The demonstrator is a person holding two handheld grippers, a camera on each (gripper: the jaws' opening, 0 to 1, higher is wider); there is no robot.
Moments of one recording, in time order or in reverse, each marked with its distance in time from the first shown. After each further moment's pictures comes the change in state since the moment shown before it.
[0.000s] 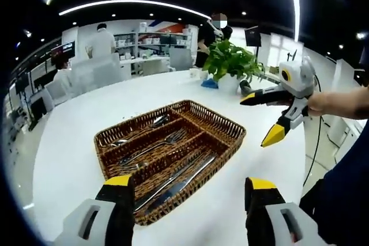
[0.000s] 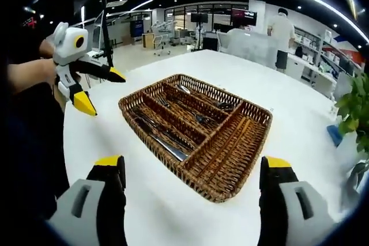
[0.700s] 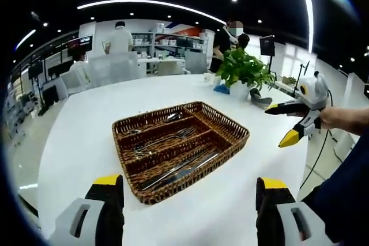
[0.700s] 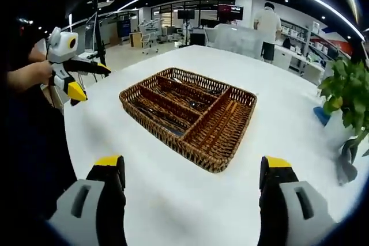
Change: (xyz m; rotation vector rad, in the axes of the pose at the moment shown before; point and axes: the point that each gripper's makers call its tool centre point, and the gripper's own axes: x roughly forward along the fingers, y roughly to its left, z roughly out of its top) left arm -0.035 0.006 -0.013 -0.114 -0.014 0.088; right arm -0.040 0.006 -0.023 0.102 0.049 -0.062
